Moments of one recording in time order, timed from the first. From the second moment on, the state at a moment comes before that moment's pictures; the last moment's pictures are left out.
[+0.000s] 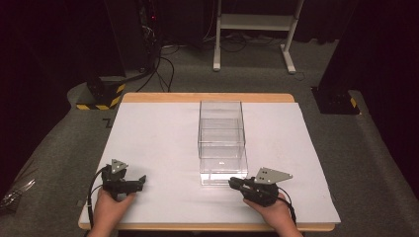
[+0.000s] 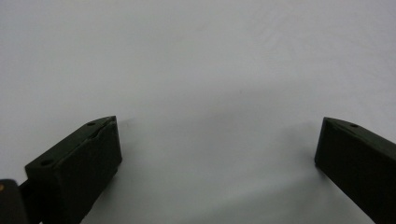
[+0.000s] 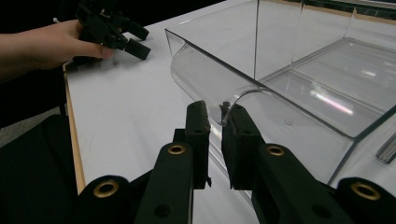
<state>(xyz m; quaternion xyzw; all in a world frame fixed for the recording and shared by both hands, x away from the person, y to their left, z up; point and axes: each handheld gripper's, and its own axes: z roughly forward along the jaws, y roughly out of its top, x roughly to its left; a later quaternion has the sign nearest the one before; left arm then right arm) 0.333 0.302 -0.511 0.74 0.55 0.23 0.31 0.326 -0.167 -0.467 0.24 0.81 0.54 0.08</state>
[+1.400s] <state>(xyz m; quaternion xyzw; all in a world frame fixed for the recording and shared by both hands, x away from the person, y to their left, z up) 0.333 0.302 -0.511 0.74 0.55 0.24 0.31 0.287 -0.174 -0.474 0.22 0.81 0.54 0.06</state>
